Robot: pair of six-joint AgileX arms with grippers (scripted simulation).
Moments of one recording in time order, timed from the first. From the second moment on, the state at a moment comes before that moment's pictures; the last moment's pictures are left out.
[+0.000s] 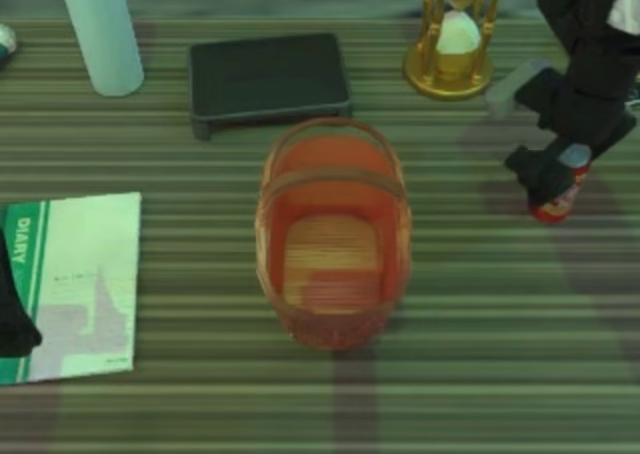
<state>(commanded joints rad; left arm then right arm) 0.00 0.00 0.00 0.00 0.00 0.00 0.19 2.31 1.84 -1.10 0.00 -0.55</state>
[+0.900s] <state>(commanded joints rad) 0.00 0.00 0.00 0.00 0.00 0.00 0.19 2.31 1.84 -1.10 0.00 -0.55</state>
